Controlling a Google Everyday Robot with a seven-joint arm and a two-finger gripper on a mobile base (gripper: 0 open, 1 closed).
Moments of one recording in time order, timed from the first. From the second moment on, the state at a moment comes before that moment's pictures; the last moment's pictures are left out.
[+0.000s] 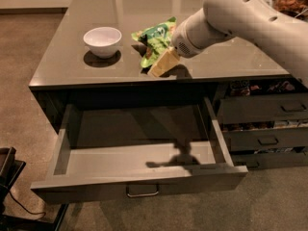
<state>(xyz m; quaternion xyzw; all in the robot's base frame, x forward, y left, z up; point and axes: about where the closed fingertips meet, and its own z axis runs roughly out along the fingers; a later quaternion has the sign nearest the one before) 0.678 -0.055 0.892 -0.48 0.79 0.06 0.39</state>
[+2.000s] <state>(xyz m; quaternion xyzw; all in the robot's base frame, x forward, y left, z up) 0.737 -0.042 0.889 -0.45 0.78 0.05 0.43</state>
